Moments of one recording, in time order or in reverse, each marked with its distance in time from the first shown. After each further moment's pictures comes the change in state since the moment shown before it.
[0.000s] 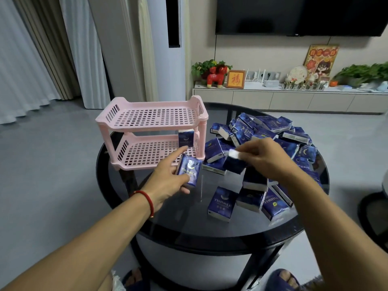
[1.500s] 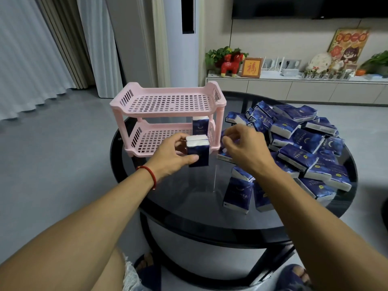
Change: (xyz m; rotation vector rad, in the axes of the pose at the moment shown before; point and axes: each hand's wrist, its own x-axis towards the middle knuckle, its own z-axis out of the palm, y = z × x) left_hand 0.045 -0.022 -0.041 0.282 0.050 0.200; right_hand 0.022 -0.034 0.076 0.034 0.181 -0.106
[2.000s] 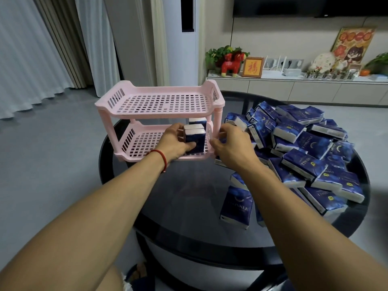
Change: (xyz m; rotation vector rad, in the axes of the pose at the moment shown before) left_hand 0.073 -0.008 0.022 0.043 0.118 -0.097; right_hand 0.034 0.004 0.030 0.065 -0.061 0.111
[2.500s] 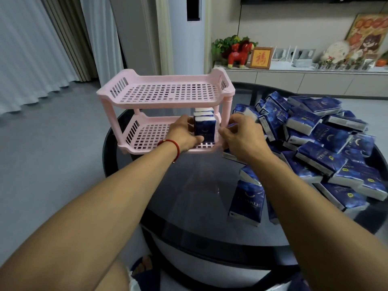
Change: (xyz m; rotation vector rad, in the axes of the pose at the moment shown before) left_hand 0.016 -0.007 0.007 0.303 0.013 -0.033; right_hand 0.007 0.003 0.002 0.051 0.001 0.055
